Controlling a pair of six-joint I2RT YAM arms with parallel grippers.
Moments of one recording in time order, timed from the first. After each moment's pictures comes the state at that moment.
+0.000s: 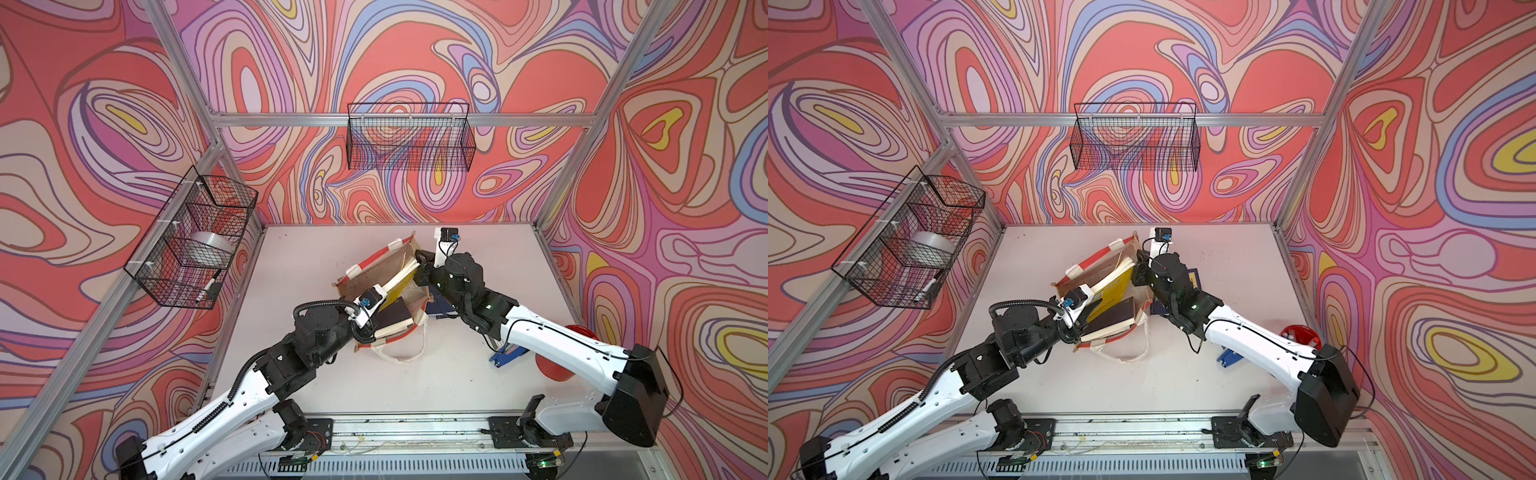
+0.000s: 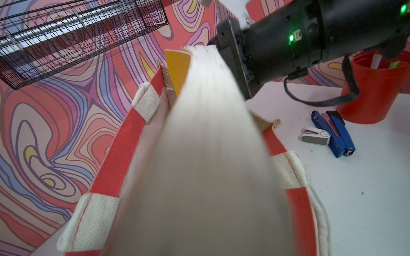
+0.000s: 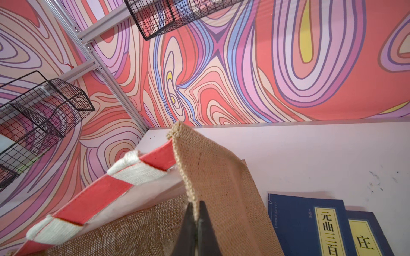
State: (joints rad) left arm -0.83 0.78 0.68 -0.08 -0.12 0.30; right arm 0.77 1.37 1.08 0.08 0.33 0.41
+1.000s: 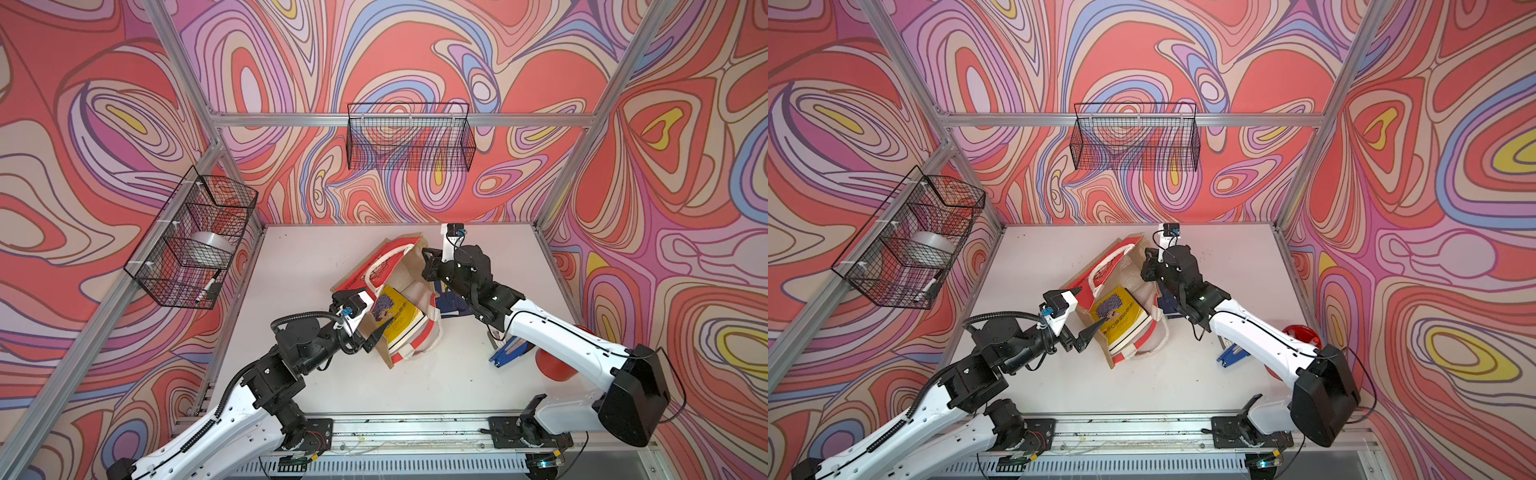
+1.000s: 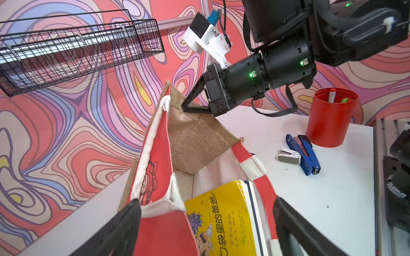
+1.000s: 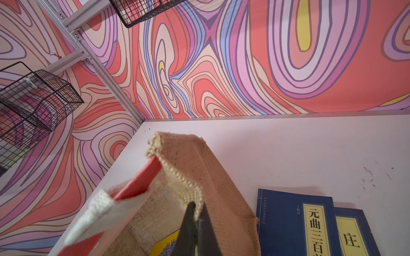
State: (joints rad) left arm -0.80 0.65 0.65 -0.07 0.02 0.20; right arm 0.67 1.38 1.09 0.05 0.19 0.40
